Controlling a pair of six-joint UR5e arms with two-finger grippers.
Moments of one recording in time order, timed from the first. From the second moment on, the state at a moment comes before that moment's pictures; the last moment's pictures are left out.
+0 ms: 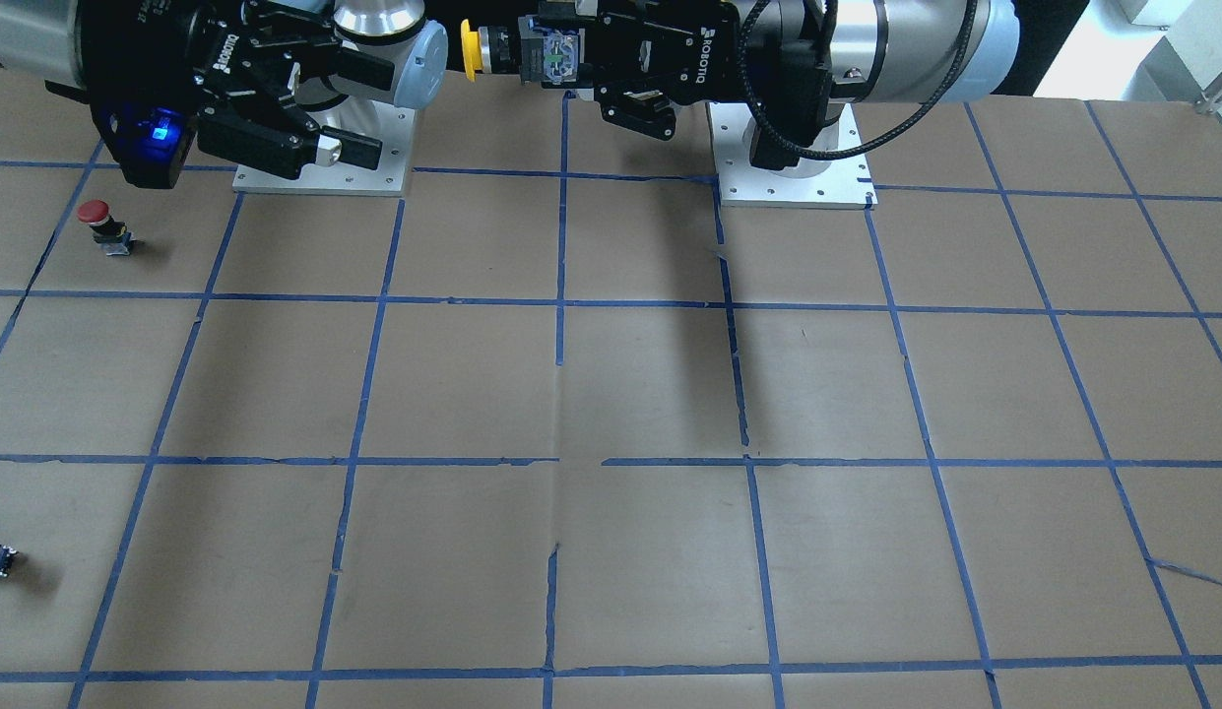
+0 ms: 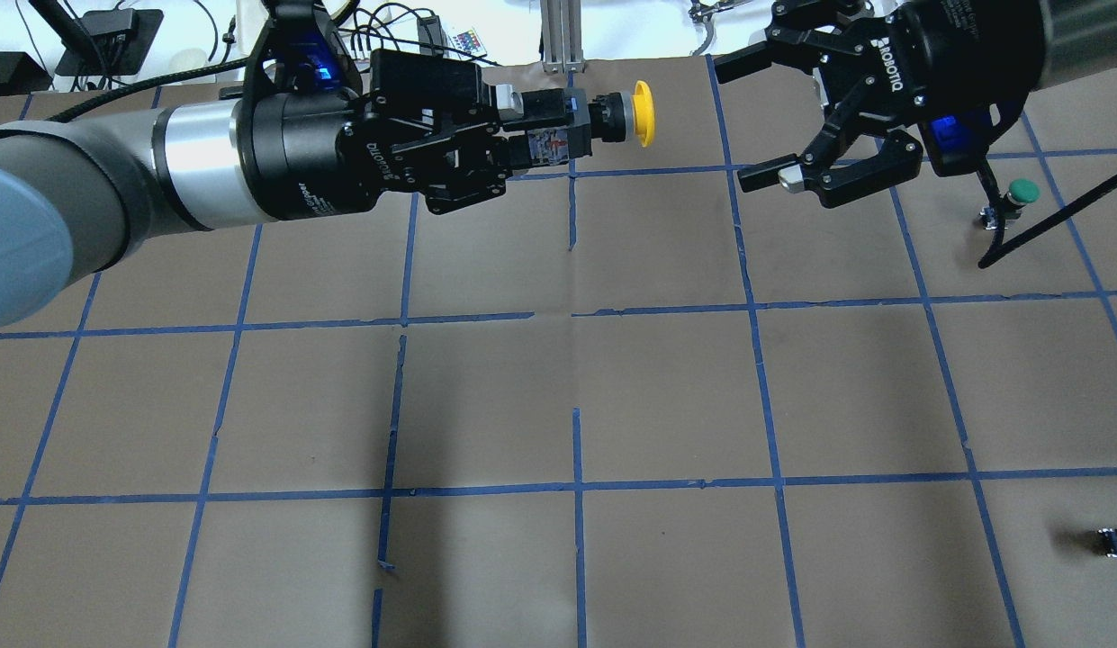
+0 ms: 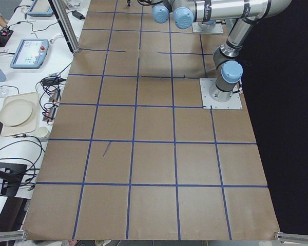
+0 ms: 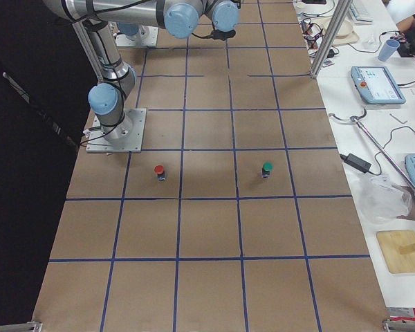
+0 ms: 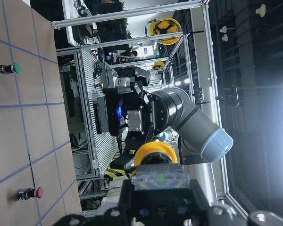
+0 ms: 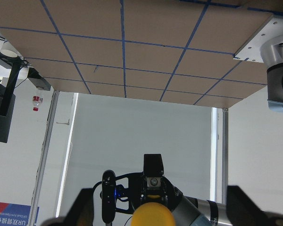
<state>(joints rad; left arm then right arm) -1.51 -1.45 -1.79 -2.12 -0.02 0.77 1.31 -1.66 1.55 -0.85 -0.47 0.77</state>
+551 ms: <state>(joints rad) -1.51 -1.44 -1.75 -2.09 0.03 0.70 1.36 -1.68 1.55 -0.83 -0.40 0.78</state>
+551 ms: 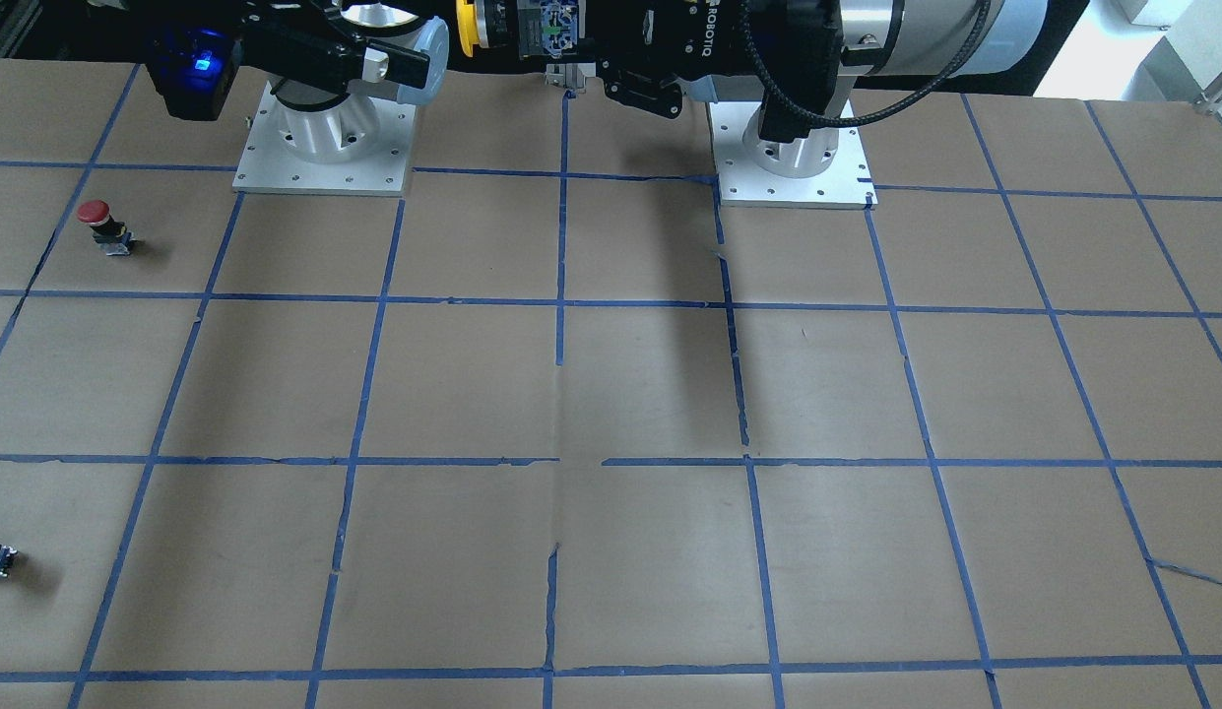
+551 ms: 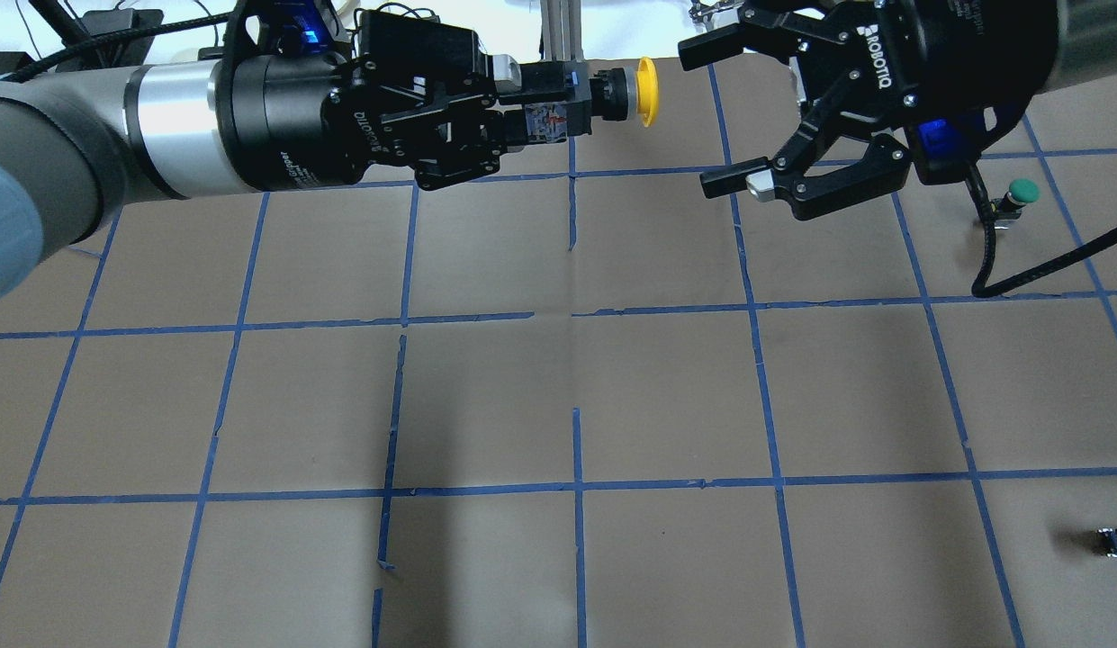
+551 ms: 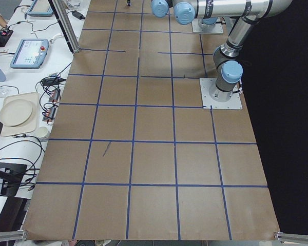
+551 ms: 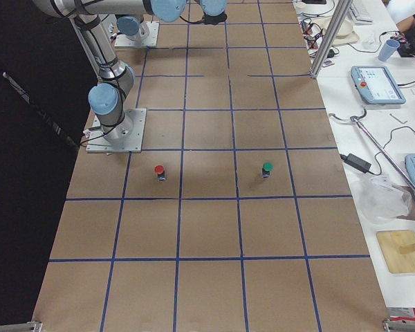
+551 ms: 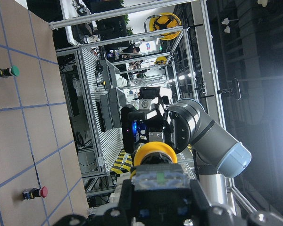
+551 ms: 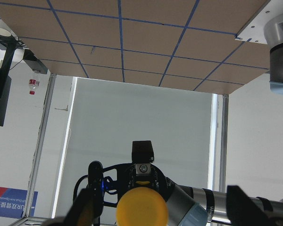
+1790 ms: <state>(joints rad) -1.51 -1.45 -1.75 -2.08 0.01 0.64 1.39 -1.67 1.55 -0.82 -0.28 0.82</state>
